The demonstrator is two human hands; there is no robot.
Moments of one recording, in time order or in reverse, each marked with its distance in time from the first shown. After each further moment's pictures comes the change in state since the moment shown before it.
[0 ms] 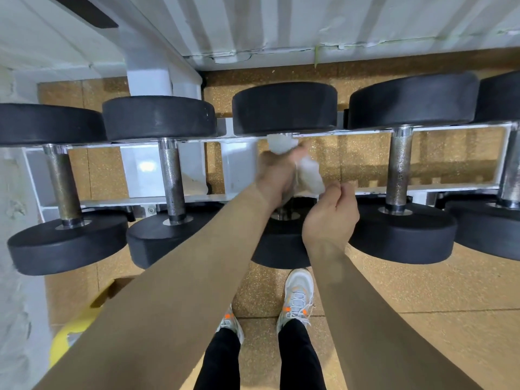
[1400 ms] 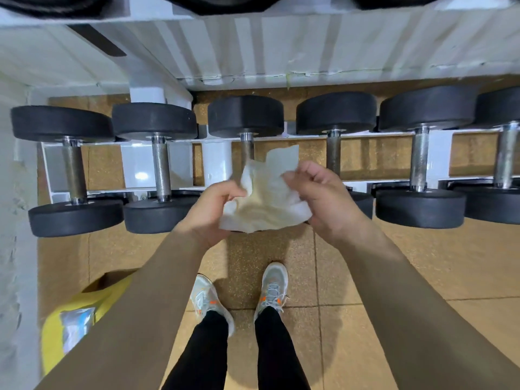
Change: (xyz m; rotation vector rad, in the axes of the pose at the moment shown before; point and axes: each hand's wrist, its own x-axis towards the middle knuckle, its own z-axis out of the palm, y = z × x) left_hand -0.168 -0.012 -0.039 -0.155 -0.271 -0.001; right_hand -0.006 -0.081 -0.151 0.363 -0.923 0.141
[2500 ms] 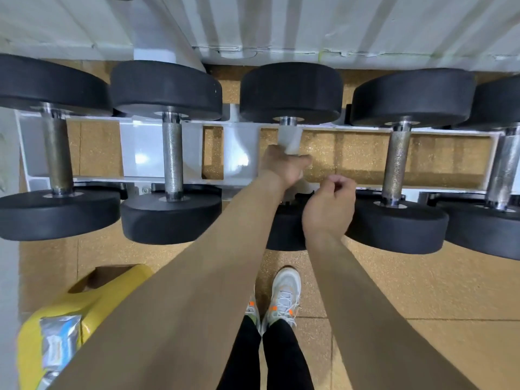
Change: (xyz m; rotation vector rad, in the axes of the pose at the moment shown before) left_hand 0.156 -0.004 -0.007 0.522 0.303 0.040; right_hand 0.114 0.119 0.048 -0.399 0.896 -0.063
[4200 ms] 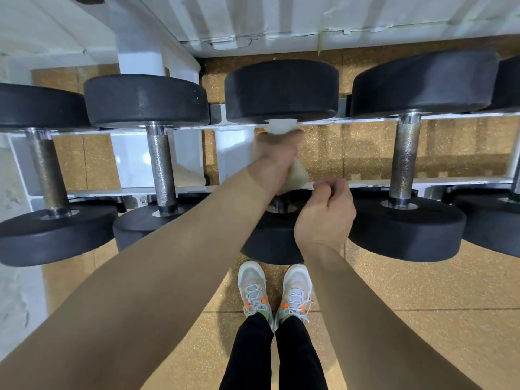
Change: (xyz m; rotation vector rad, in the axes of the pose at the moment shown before) left_hand 0.030 0.028 0.013 -0.171 0.152 -0.149; right_hand -0.001 -0.001 0.001 -0.003 -0.023 -0.072
